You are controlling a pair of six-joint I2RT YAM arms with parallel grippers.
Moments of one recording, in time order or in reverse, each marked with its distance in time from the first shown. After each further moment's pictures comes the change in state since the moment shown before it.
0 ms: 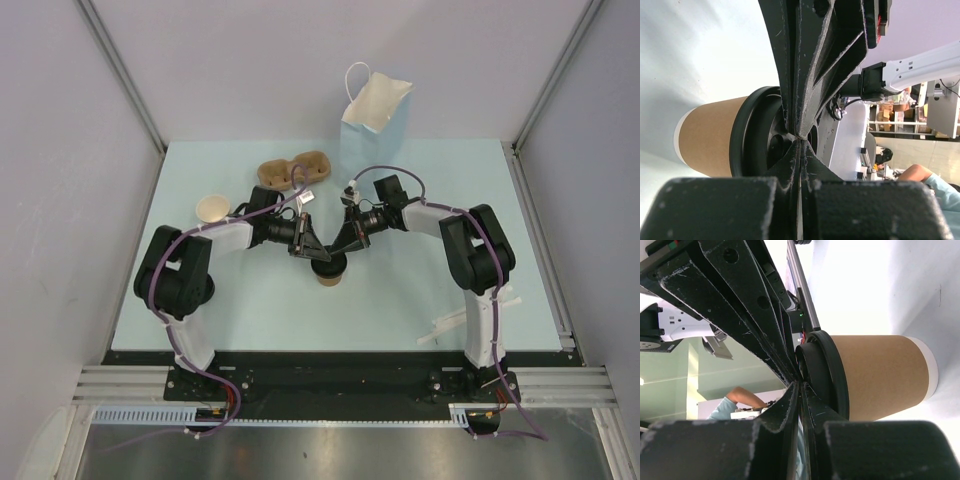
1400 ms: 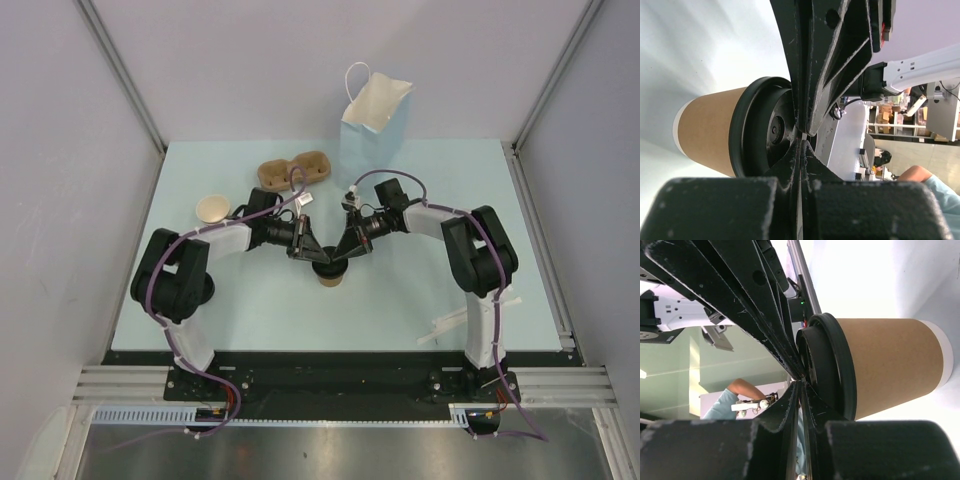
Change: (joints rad) left arm -0.001 -0.032 -0.027 -0.003 -0.014 -0.016; right arm 0.010 -0.035 -0.030 -0.088 -0.018 -0.076
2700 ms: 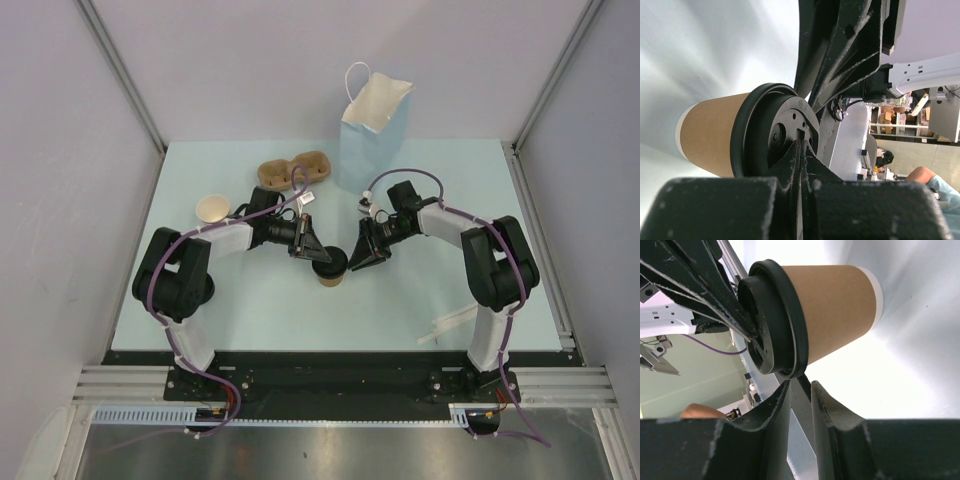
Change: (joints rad) left arm -0.012 0.013 0.019 -0.002 -0.009 0.001; right arm -0.034 -0.167 -0.078 -0.271 0.278 -0.218
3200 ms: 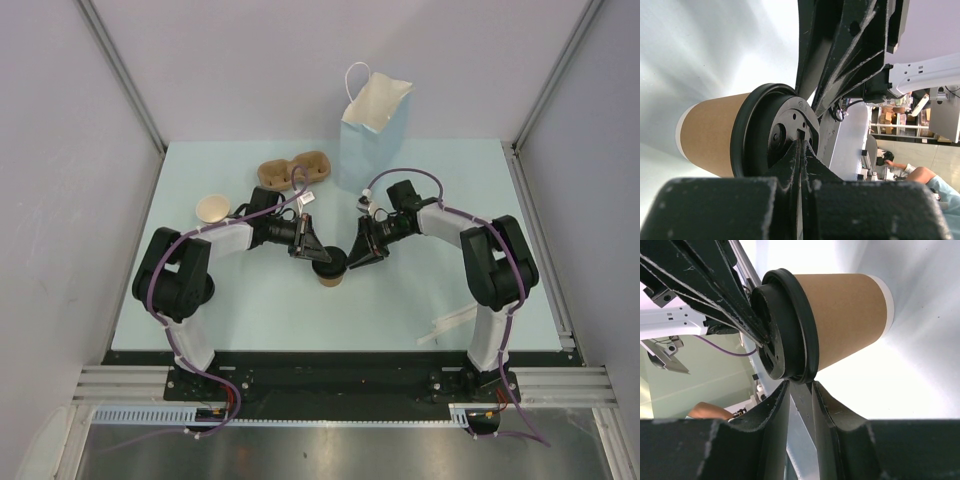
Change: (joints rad) left arm -0.001 0.000 0.001 -0.003 -0.003 0.000; right arm 0.000 0.009 0.000 0.050 -0.042 0.045
